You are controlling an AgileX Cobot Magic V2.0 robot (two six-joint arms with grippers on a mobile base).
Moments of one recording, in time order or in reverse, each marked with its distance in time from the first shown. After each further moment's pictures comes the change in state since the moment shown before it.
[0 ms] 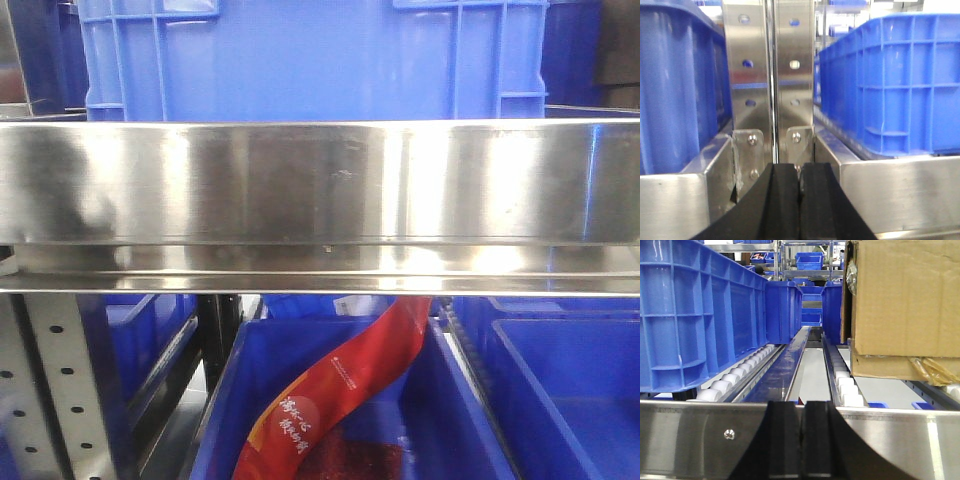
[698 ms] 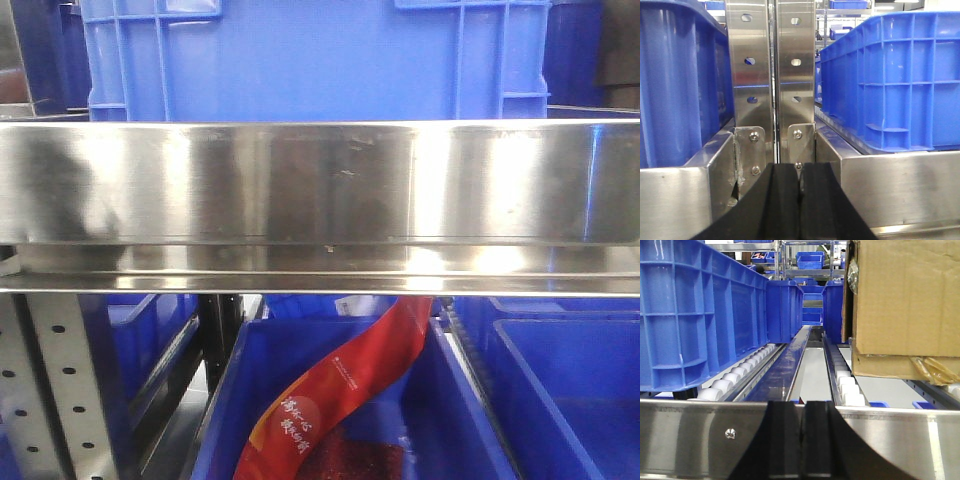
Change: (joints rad) left arm 0.000 -0.013 0.004 0.000 0.020 0.000; right arm 0.000 0.000 0.002 0.000 0.000 0.002
